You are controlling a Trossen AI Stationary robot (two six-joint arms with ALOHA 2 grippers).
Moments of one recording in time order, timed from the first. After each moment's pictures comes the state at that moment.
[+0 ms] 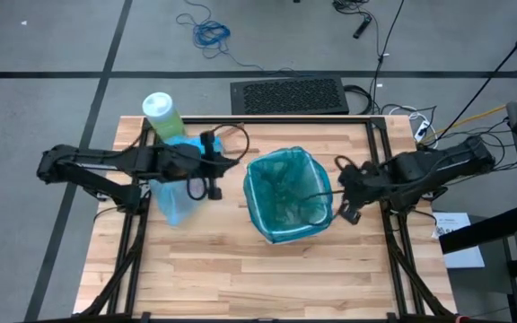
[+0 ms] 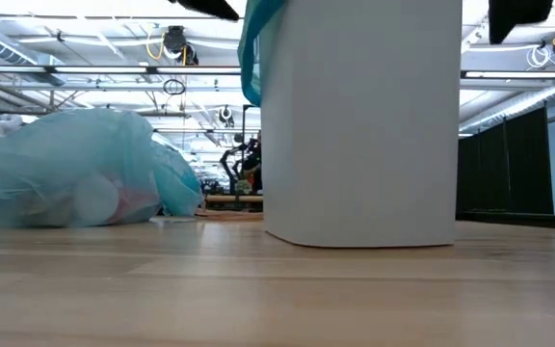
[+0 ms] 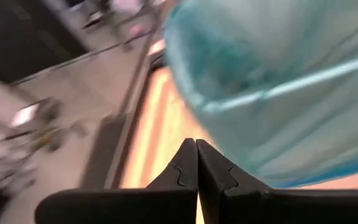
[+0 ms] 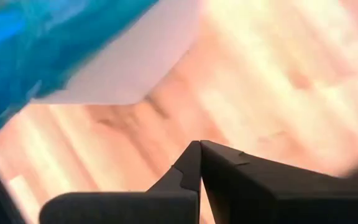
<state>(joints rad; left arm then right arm) -0.04 1.16 1.10 -0.41 -0.34 0.32 0.32 1.16 1.28 -1.36 0.20 0.90</state>
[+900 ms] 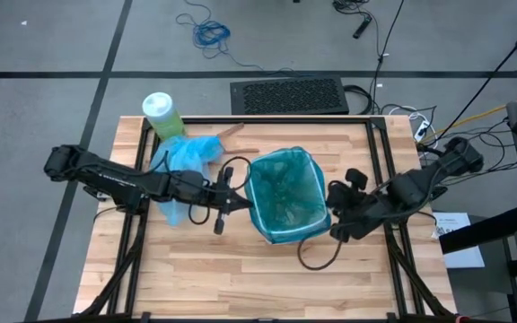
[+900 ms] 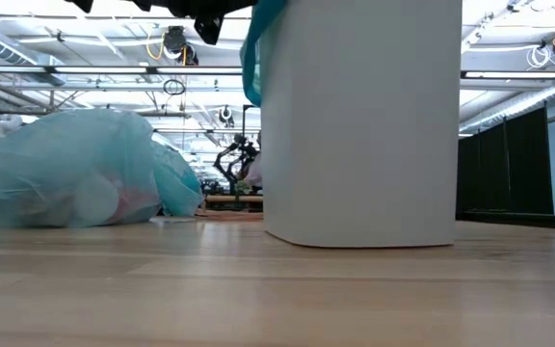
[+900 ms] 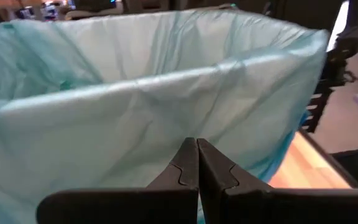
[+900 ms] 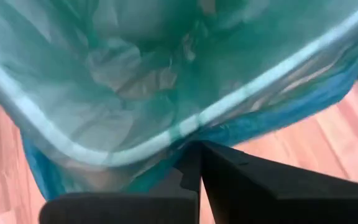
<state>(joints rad) -0.15 1.24 0.76 0.31 0.00 0.06 0.54 1.31 1.42 -1.24 0.53 0.79</state>
